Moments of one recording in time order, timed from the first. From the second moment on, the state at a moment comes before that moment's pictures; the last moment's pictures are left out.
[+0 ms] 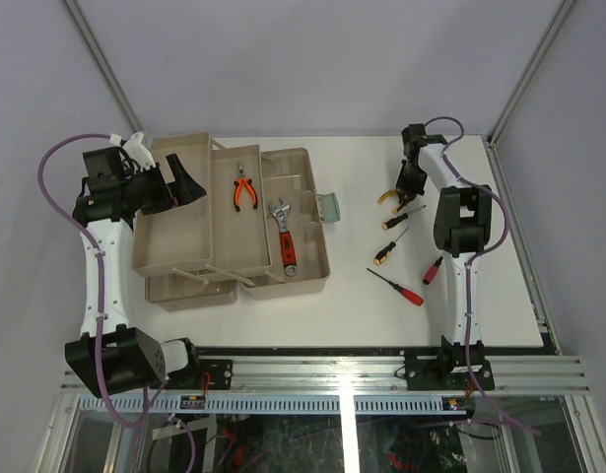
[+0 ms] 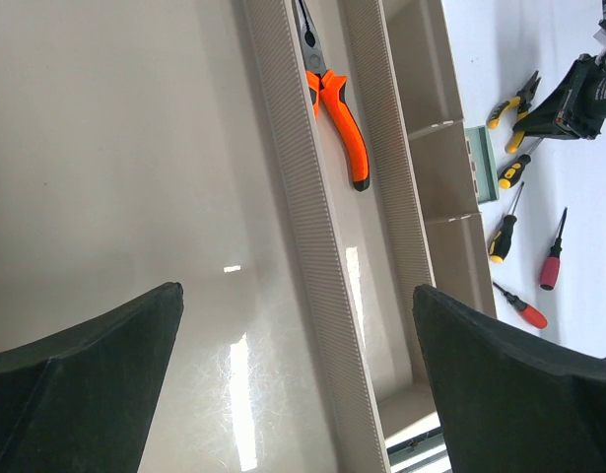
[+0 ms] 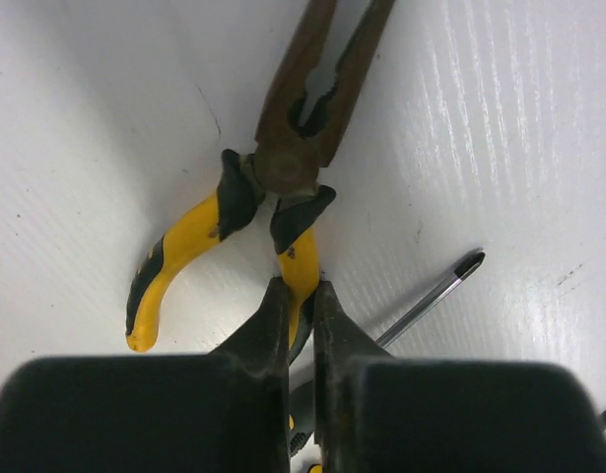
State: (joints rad) left arm 0.28 1.25 1.33 -0.77 0.60 -0.14; right arm 0.10 2.44 2.13 -1.00 0.11 0.45
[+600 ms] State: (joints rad) left arm 0.28 1.26 1.33 -0.77 0.60 -0.14; right arm 0.09 2.27 2.27 -1.06 0.03 0.43
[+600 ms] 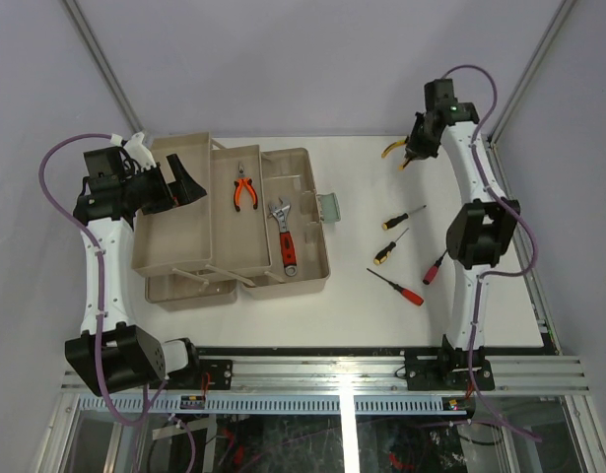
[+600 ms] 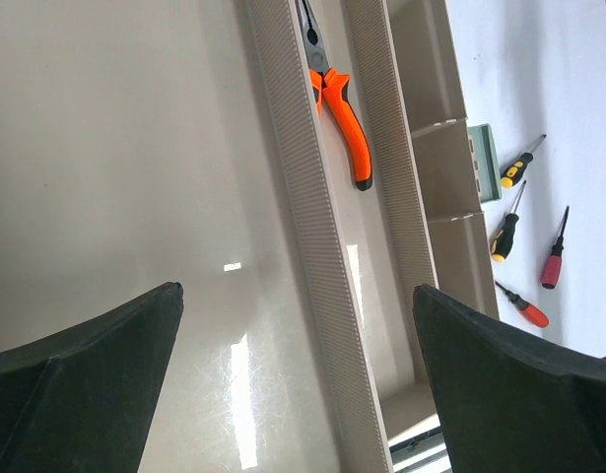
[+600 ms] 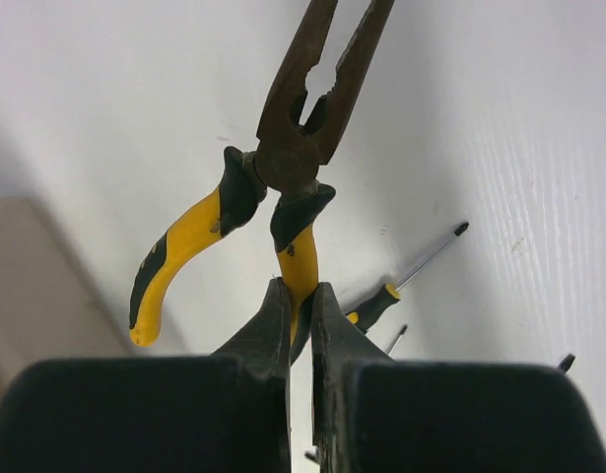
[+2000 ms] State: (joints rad) left arm 0.28 1.27 1.35 -0.77 0.61 -0.14; right arm 0.97 2.33 2.42 -1.04 -0.19 0.19
